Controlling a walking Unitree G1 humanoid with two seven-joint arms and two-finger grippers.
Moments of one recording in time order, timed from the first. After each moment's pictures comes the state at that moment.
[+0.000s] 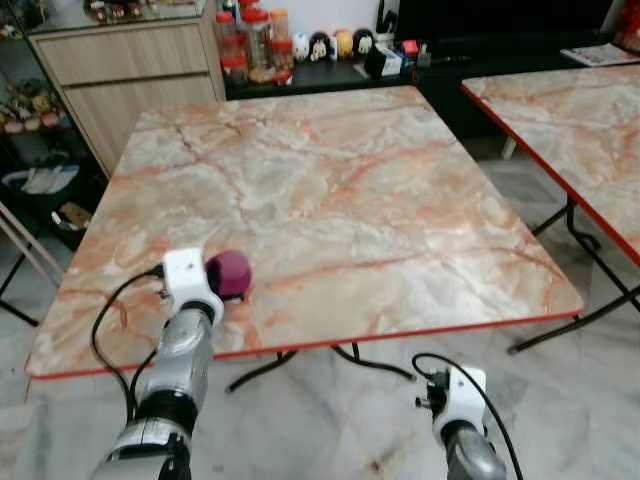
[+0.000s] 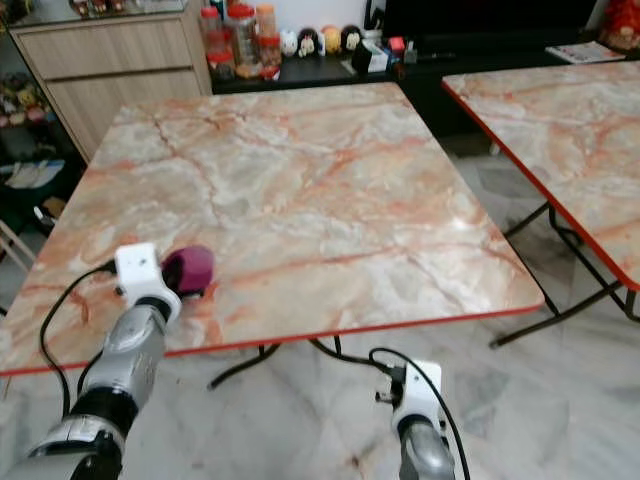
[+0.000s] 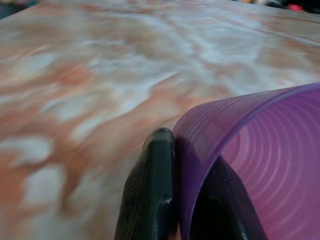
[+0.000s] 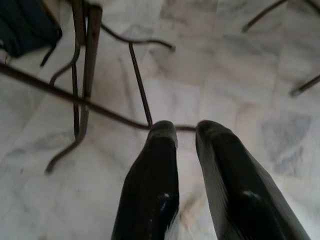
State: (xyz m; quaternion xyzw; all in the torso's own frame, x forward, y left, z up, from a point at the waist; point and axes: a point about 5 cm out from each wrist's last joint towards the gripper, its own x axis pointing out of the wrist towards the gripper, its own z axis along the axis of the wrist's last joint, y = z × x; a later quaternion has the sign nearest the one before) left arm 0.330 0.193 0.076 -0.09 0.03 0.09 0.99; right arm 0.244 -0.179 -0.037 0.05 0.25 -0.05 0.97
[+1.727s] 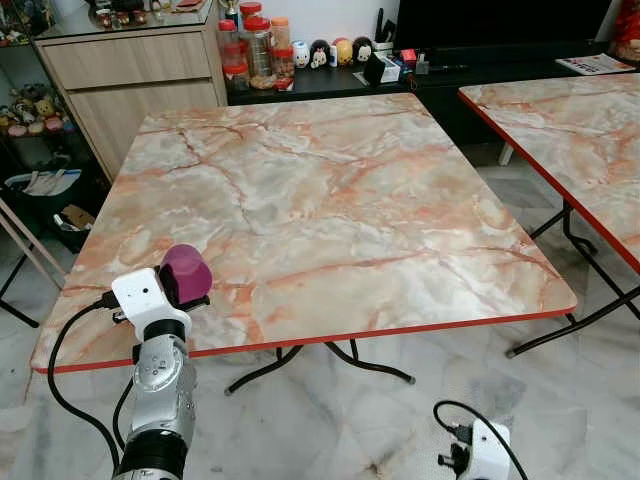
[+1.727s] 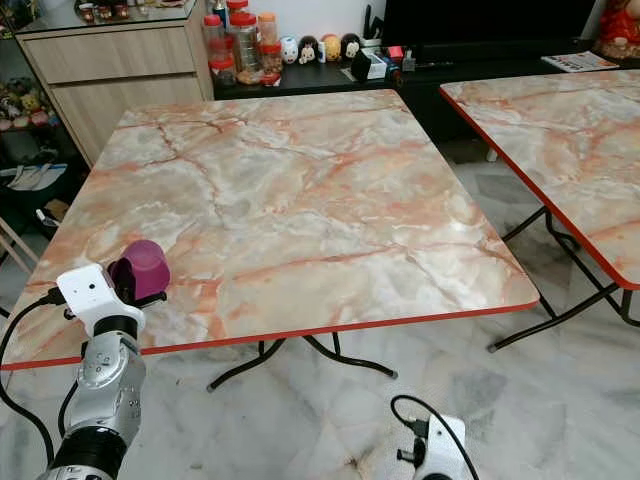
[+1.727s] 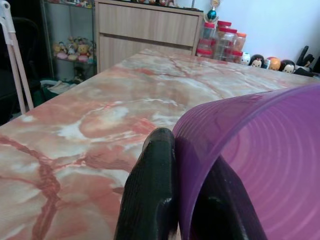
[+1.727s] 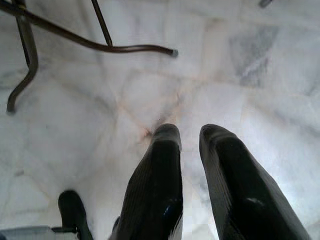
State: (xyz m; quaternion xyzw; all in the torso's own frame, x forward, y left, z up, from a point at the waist) left arm 0.308 0.213 0.092 -0.07 -0.08 0.16 0.98; right arm 0.162 -0.203 -0.086 0.07 0.40 -0.12 0.91
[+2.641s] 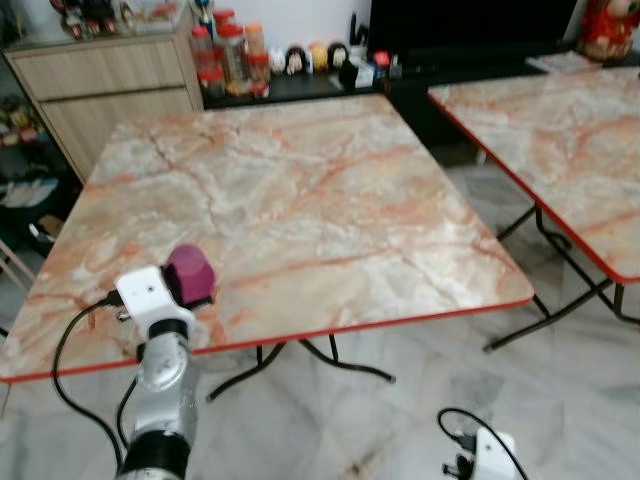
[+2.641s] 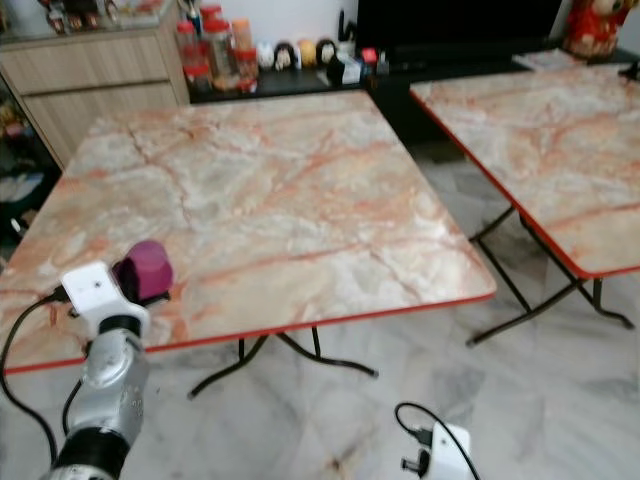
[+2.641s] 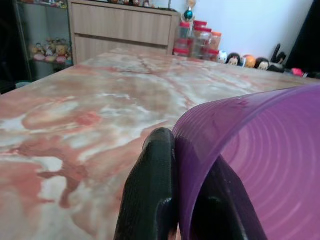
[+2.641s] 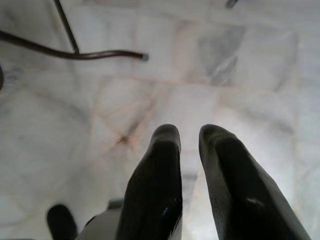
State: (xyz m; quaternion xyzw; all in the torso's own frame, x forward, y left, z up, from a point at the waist) left arm 0.310 0.206 0.095 -0.07 -0.08 0.16 0.98; right arm 0.160 -0.210 -0.086 0.06 0.40 -0.14 0.90
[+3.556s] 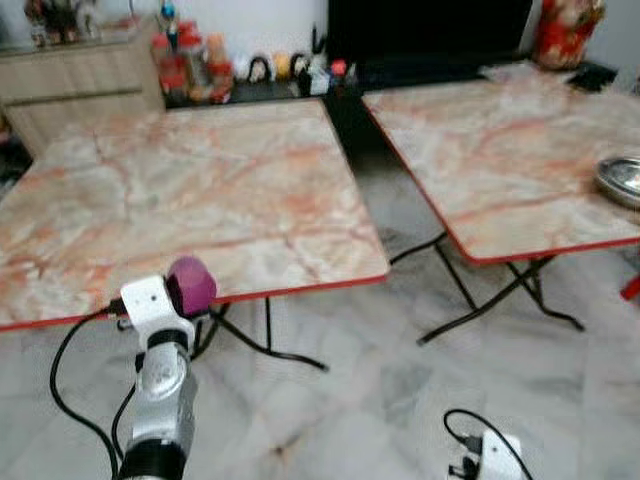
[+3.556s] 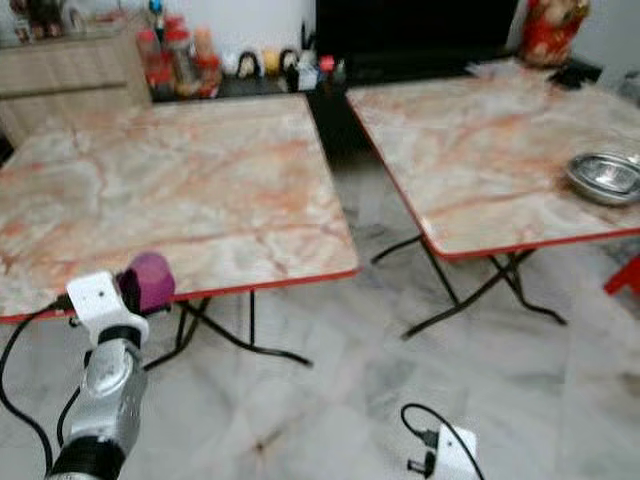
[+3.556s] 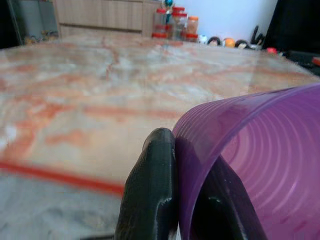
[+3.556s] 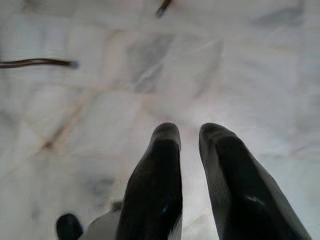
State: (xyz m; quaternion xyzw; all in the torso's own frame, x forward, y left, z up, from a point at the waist) left arm 0.300 0.216 0.075 -0.04 -0.03 0.17 0.98; right arm 0.160 -0.211 -0.086 0.06 0.41 -0.14 0.90
